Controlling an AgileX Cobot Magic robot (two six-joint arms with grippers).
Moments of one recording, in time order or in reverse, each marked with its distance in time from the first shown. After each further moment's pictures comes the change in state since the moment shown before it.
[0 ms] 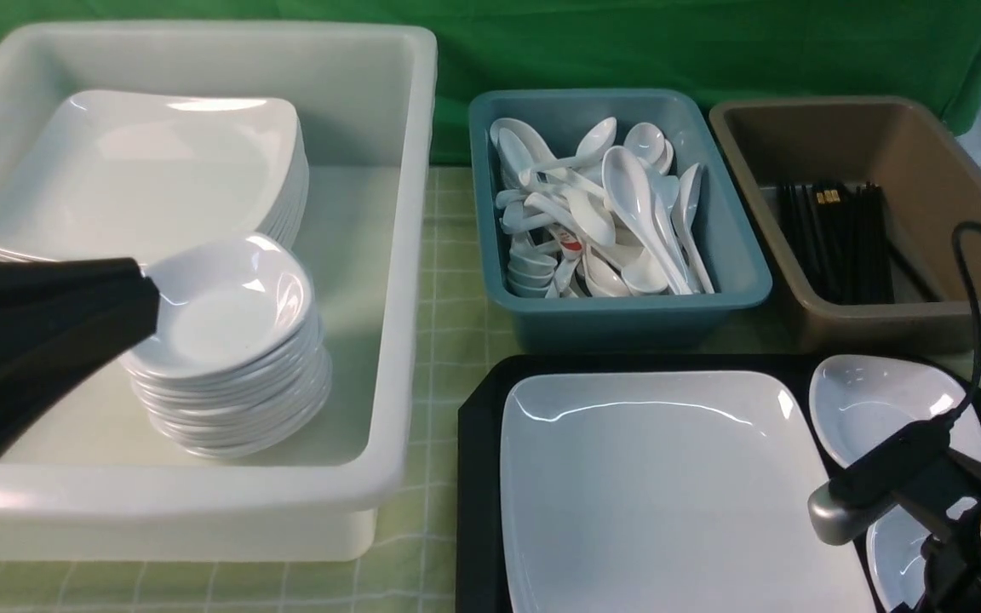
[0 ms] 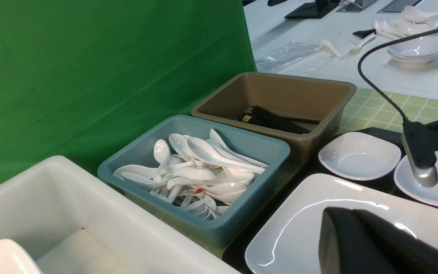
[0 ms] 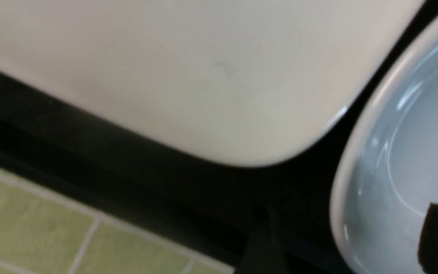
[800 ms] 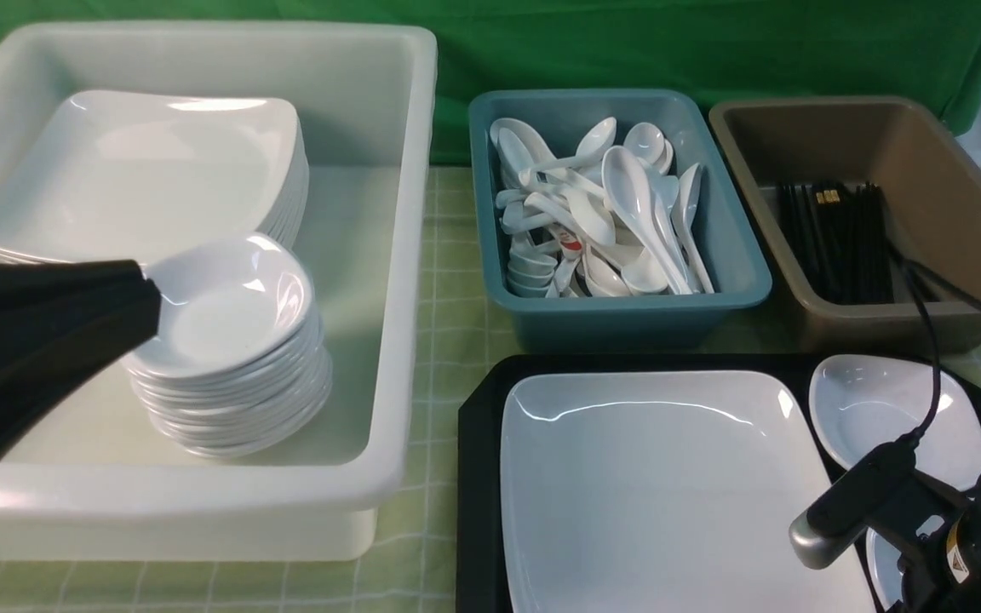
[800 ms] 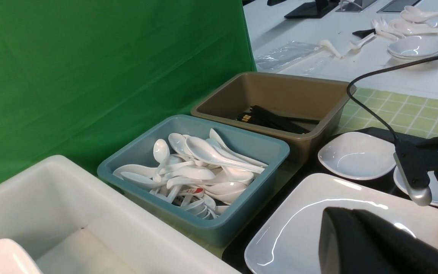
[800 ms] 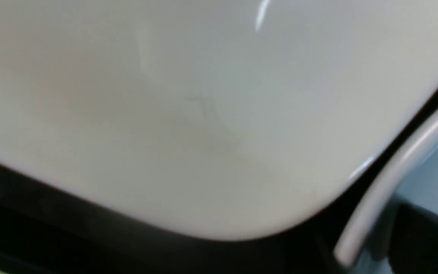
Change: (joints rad) right arm 0.000 0.112 0.036 -0.098 -0.099 0.001; left arm 0.000 0.000 0.000 0.000 0.002 -0.001
